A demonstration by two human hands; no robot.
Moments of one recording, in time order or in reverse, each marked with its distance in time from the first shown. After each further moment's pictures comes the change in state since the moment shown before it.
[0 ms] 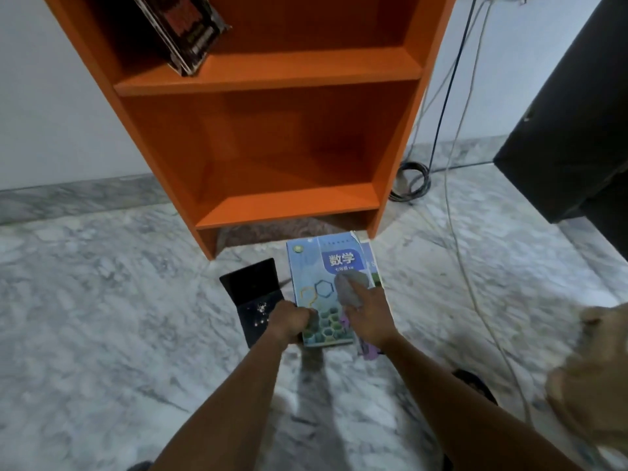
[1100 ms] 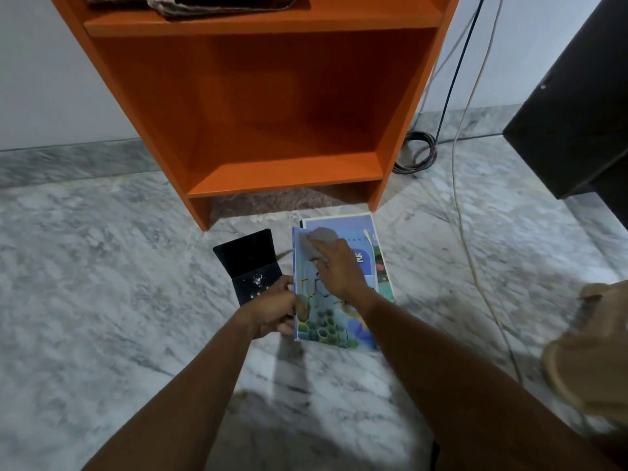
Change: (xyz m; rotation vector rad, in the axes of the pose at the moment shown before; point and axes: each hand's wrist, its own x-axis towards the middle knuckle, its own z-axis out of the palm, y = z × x) left_hand -0.018 -0.009 -0.026 -0.055 -0.319 0.008; right_hand 0.031 -0.061 0.017 -0.106 -0.091 -0.181
